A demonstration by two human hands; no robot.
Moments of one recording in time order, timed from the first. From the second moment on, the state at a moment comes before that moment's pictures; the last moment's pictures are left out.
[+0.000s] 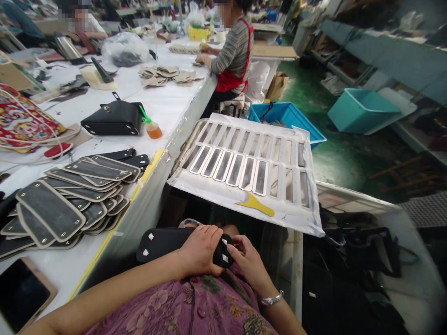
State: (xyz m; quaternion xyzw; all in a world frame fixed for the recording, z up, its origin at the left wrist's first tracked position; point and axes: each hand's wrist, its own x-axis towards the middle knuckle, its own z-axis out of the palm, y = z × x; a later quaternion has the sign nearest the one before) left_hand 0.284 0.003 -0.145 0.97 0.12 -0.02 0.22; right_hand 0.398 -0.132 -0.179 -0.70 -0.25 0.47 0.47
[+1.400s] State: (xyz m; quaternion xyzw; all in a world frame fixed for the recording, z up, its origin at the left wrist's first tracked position) left_hand 0.085 0.087 -0.146 0.71 0.49 0.13 0.49; right_hand 0.276 -0.008 -0.168 -0.58 -0.81 0.00 0.08
